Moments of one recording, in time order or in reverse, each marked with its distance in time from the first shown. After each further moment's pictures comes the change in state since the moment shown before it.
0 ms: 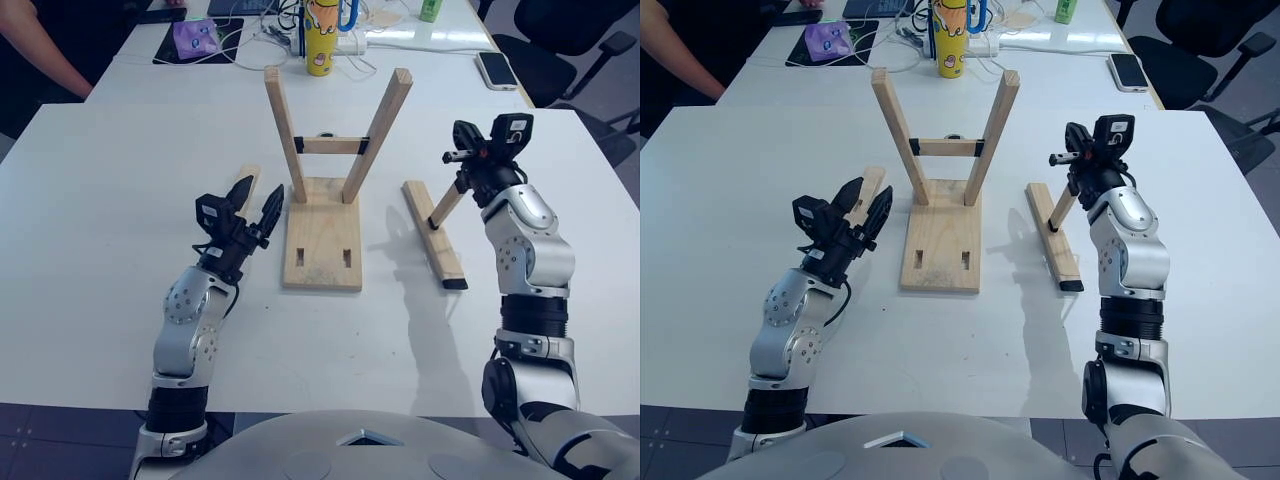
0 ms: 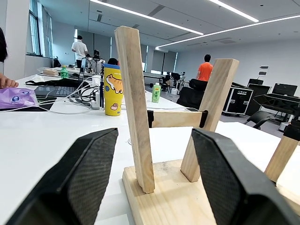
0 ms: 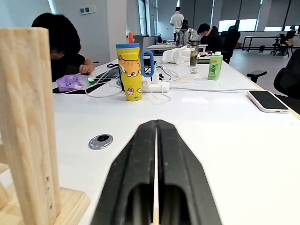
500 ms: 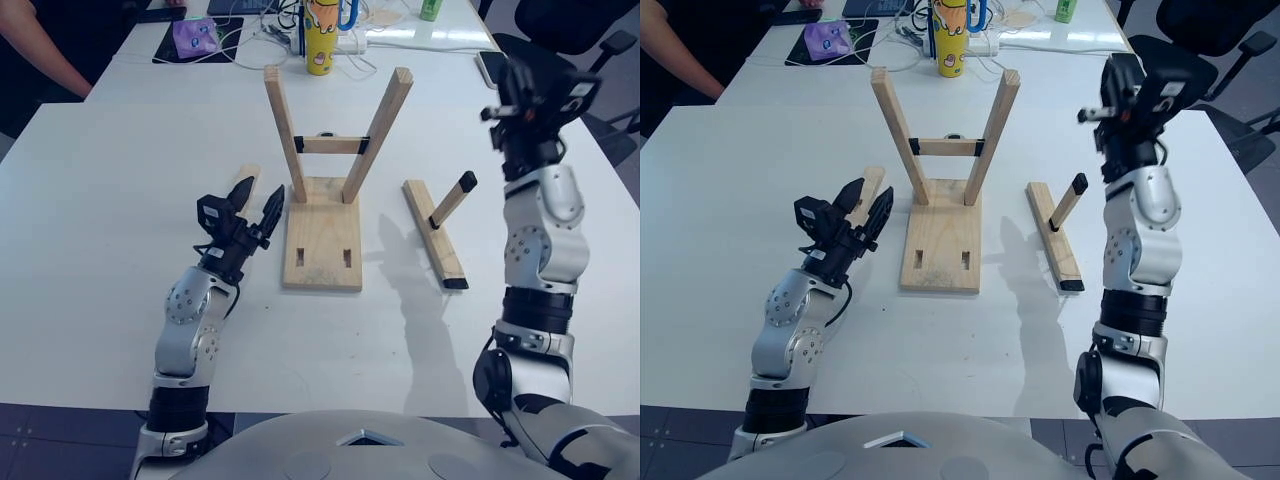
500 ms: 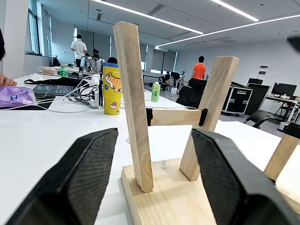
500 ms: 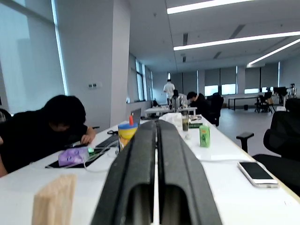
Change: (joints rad) left arm 0.001 -0.003 -0.009 0.009 0.004 -0.009 0.001; right arm -0.109 0.032 -0.118 -0.126 0.080 -0.216 -0.022
